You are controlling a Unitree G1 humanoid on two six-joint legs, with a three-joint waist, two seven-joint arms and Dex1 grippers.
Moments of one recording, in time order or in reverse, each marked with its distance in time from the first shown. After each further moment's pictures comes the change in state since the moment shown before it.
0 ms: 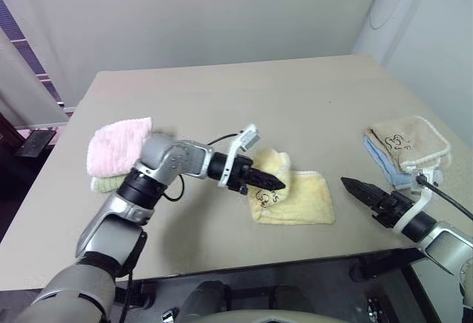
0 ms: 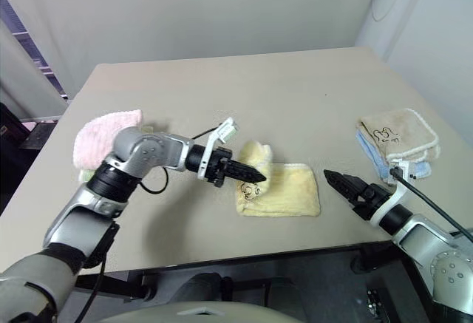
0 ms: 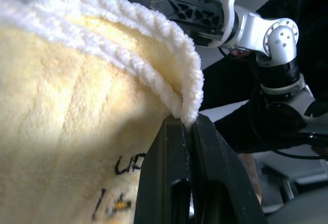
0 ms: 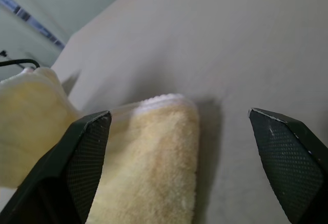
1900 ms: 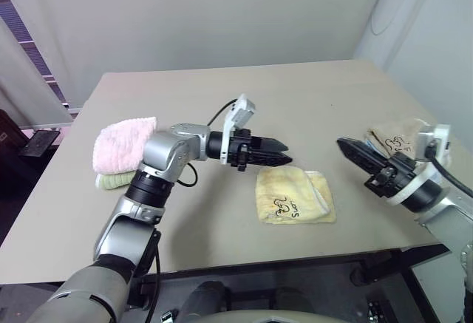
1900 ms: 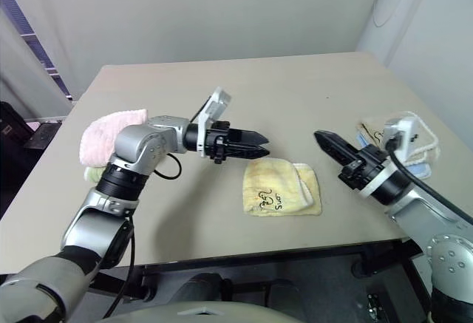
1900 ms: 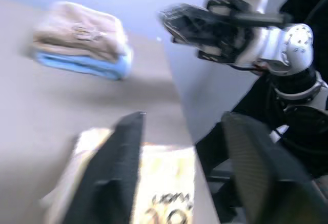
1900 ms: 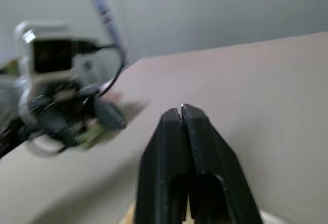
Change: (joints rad) left arm 0.059 -0.023 0.217 -0.052 0.256 -0.305 -0.275; right arm -0.121 -0.108 0.125 -0.261 0.072 -0.144 0.063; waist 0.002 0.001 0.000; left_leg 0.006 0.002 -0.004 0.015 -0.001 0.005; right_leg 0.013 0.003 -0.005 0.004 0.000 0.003
